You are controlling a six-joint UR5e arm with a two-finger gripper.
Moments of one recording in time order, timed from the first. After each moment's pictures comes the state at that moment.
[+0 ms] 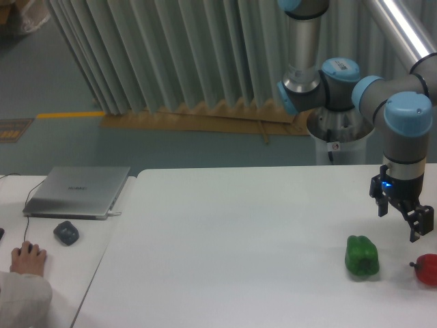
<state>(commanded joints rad) 2.50 -1.85 -1.63 -1.14 1.55 1.31</state>
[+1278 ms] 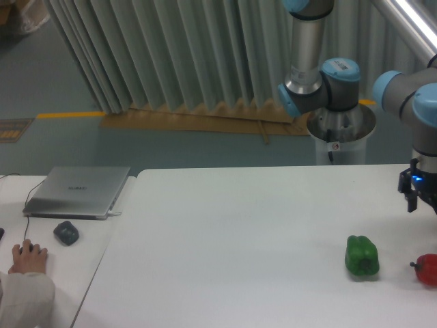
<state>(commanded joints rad) 2.63 -1.85 -1.60 -1.13 1.58 1.53</state>
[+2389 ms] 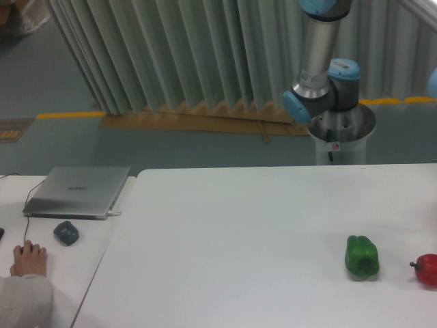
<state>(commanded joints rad) 2.85 -1.87 -1.63 -1.13 1.45 2.02</state>
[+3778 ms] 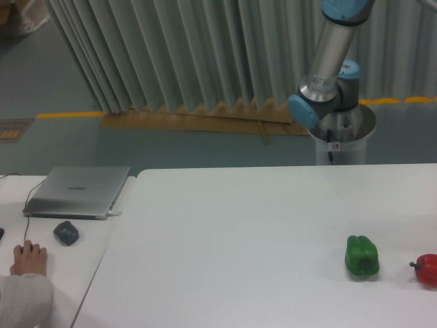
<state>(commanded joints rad) 3.00 -1.93 -1.56 -1.10 1.35 1.50</state>
